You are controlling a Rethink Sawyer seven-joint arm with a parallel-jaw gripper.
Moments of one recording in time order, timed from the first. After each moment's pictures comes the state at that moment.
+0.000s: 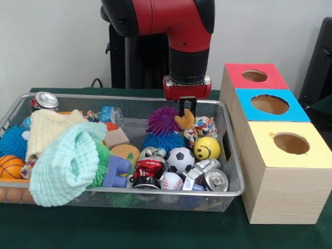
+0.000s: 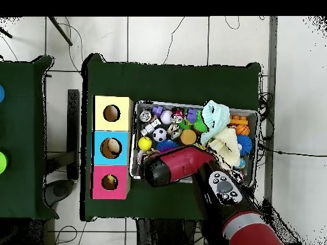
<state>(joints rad) -0.43 -0.60 0.33 1.84 -0.62 0.43 2.01</state>
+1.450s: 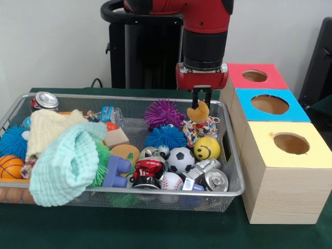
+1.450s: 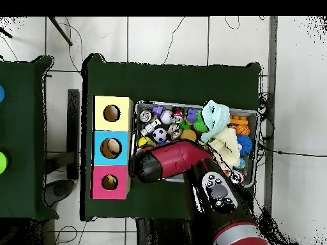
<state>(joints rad) -0.38 -0.70 0.33 1.83 -0.53 0.45 2.01</state>
